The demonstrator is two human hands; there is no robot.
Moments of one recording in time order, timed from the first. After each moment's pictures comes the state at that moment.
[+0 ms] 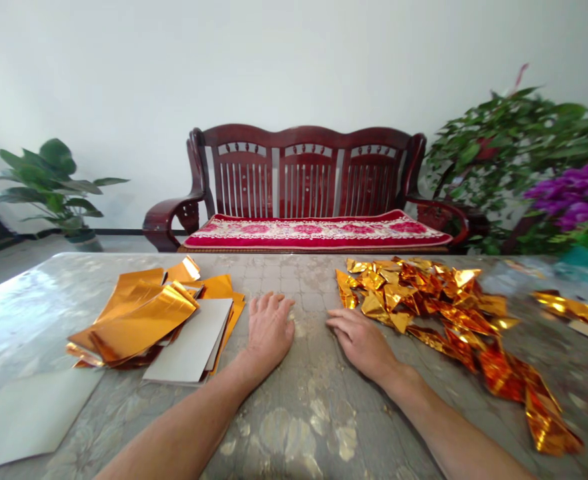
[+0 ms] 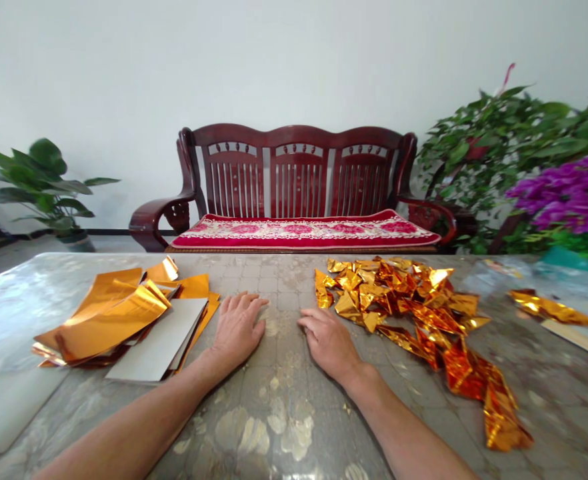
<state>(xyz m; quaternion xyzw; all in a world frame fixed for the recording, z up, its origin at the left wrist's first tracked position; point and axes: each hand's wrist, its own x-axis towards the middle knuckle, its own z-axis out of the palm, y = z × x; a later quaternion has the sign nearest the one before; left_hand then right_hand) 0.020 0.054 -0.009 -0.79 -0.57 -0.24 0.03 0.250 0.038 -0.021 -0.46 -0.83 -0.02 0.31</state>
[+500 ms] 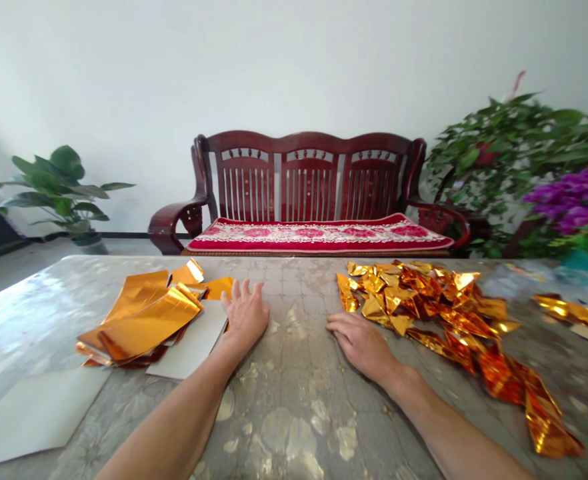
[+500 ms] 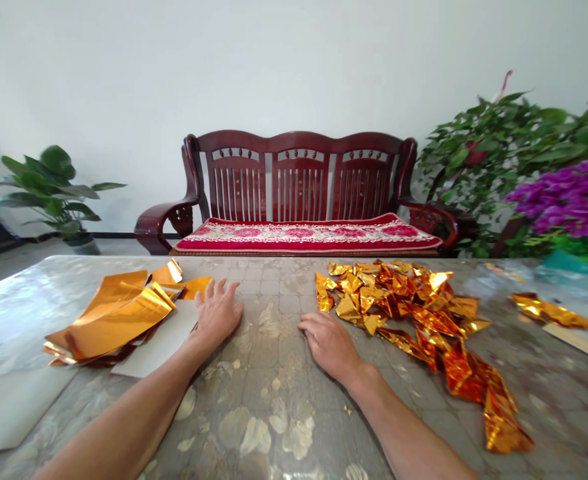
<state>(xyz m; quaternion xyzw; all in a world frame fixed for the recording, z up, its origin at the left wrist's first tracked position) -0.014 0.080 0.002 -0.68 -0.71 -0.18 0.06 0.251 0.038 -0.018 -0.44 -0.85 -0.01 0.28</state>
